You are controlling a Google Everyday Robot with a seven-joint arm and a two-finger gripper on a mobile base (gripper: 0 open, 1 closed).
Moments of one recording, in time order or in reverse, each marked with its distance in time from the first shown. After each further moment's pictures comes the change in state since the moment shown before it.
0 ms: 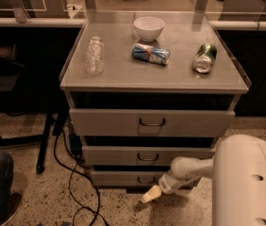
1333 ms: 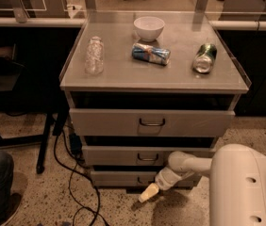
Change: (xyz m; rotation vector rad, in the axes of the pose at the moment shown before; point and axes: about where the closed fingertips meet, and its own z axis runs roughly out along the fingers) arm -0.020 0.005 0.028 -0.136 0.025 -0.127
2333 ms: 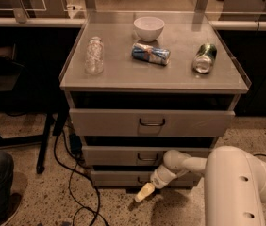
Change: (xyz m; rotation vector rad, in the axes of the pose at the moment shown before) arm -0.019 0.006 0.020 -0.045 -0.009 -0.102
